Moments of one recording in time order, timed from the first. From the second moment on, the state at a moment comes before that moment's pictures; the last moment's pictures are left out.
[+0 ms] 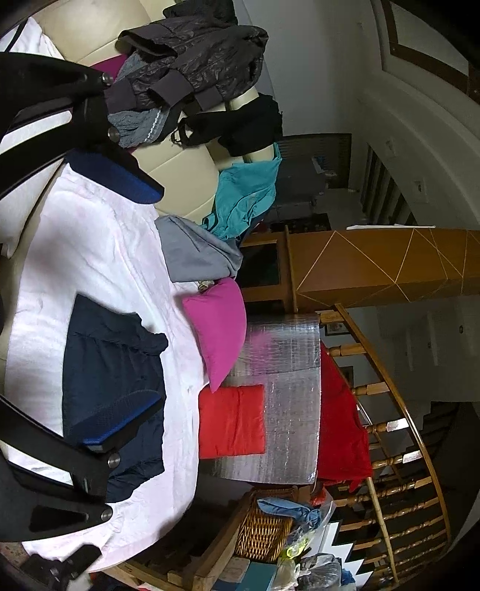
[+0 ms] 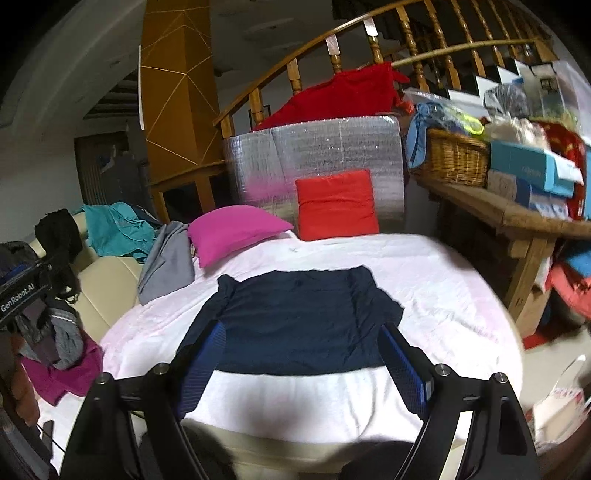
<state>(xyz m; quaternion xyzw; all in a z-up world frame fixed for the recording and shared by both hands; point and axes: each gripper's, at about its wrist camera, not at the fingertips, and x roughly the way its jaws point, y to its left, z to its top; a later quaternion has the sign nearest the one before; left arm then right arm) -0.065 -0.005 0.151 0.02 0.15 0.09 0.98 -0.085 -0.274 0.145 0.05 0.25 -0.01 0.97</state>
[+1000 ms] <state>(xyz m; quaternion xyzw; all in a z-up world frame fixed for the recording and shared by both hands) -0.081 -0.009 0.161 0.02 0.13 0.08 0.99 -0.088 -0.260 0.152 0.06 0.24 0.00 0.97</state>
